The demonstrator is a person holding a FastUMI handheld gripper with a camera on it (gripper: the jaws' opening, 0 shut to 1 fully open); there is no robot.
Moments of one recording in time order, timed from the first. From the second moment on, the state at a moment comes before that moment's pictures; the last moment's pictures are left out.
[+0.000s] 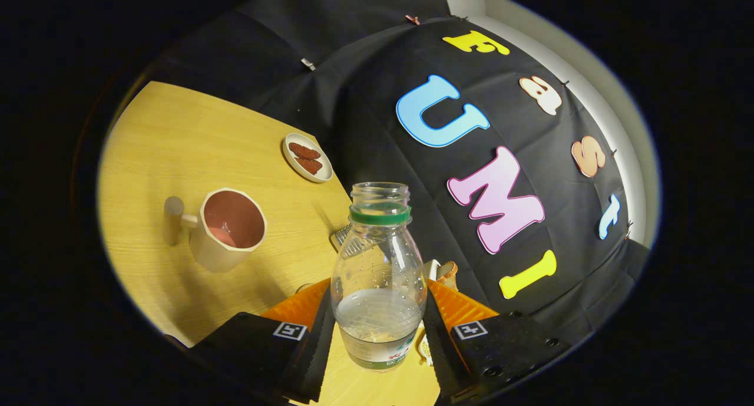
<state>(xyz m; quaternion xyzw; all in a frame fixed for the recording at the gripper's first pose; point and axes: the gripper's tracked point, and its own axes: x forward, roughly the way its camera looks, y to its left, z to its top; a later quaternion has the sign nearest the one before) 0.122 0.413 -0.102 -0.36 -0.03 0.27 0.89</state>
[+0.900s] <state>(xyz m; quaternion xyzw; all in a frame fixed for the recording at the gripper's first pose) 0.122 0.473 -0.143 -0.52 -0.07 0.30 0.80</state>
